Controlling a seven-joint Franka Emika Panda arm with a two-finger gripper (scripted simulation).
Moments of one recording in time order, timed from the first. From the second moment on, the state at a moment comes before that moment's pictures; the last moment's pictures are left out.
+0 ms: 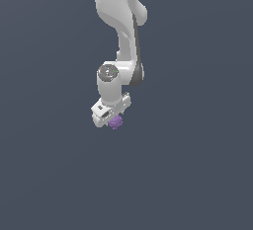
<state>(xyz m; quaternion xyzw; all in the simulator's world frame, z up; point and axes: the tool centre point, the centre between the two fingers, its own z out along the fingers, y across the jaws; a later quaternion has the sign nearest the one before) -0.041 -0.061 0.056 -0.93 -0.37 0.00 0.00</state>
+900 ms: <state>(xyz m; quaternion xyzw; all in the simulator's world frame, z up) -0.040 -0.062 0.040 -0.93 -0.37 0.00 0.00</state>
